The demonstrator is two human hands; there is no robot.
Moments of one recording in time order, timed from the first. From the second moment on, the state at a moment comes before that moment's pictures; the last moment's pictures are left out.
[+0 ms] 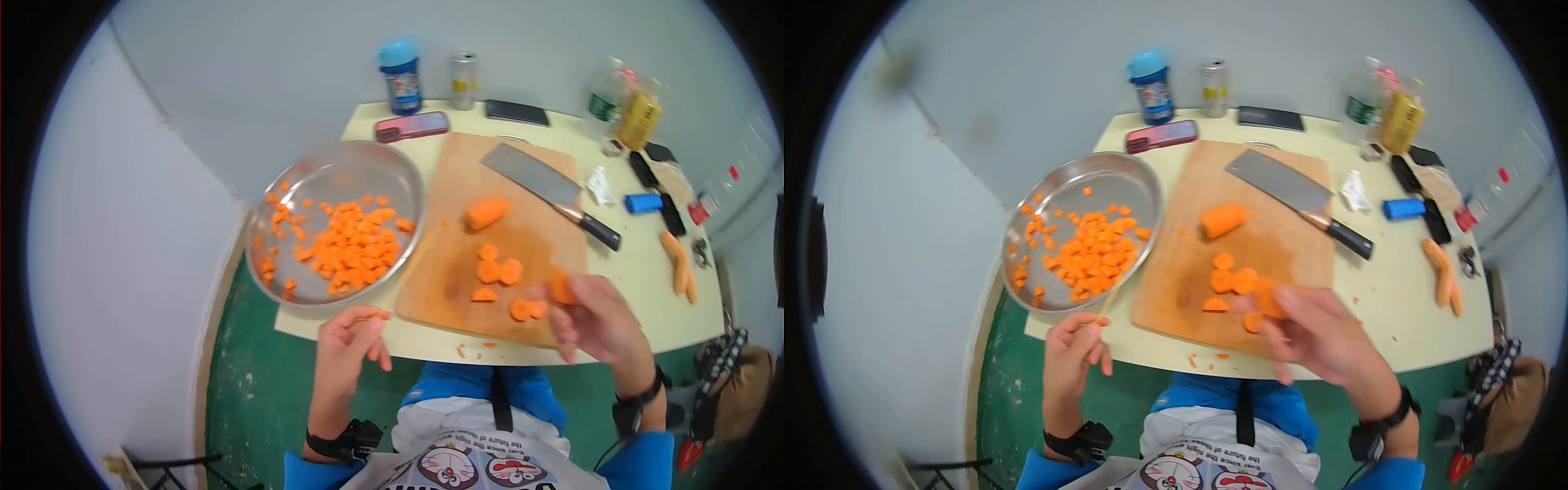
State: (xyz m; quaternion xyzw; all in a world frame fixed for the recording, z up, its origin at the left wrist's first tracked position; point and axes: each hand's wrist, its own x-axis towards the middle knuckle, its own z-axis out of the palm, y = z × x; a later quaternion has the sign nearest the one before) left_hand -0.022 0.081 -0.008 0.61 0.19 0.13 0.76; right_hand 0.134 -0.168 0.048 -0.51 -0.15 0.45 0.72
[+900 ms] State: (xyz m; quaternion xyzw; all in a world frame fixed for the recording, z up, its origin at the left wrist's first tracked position) left_hand -0.062 0.109 -0.037 0.57 0.30 0.33 0.69; right_hand 0.210 0.043 0.008 -0.72 -0.25 0.47 0.44
